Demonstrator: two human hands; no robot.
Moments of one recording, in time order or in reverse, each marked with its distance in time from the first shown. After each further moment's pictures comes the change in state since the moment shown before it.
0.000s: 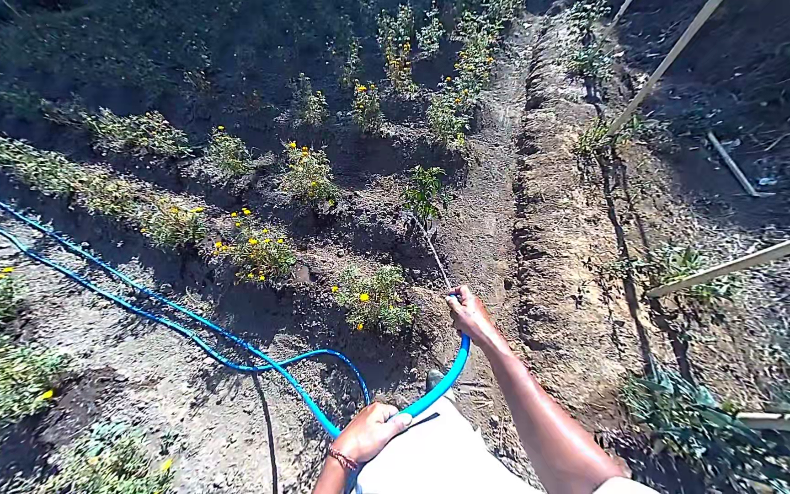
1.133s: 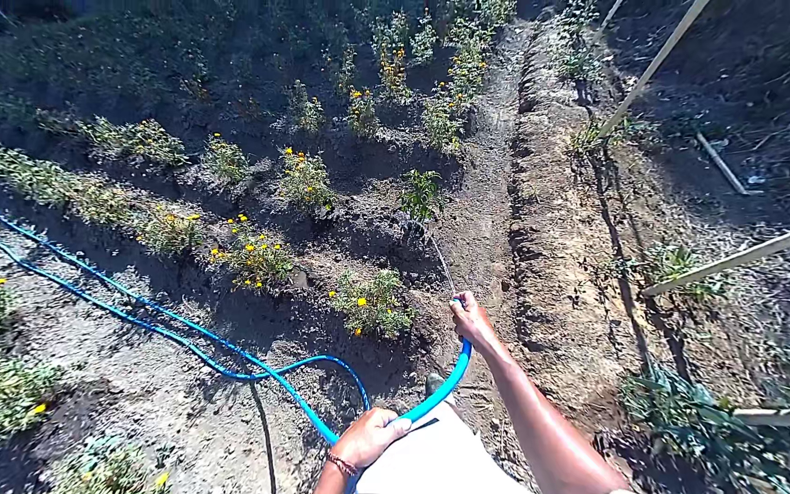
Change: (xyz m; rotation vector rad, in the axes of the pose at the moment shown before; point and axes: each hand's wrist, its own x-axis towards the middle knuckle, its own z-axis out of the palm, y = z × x) left_hand 0.003 0.004 -0.002 0.006 -0.029 -0.045; right_hand -0.008 0.006 -0.003 0.112 0.072 0.037
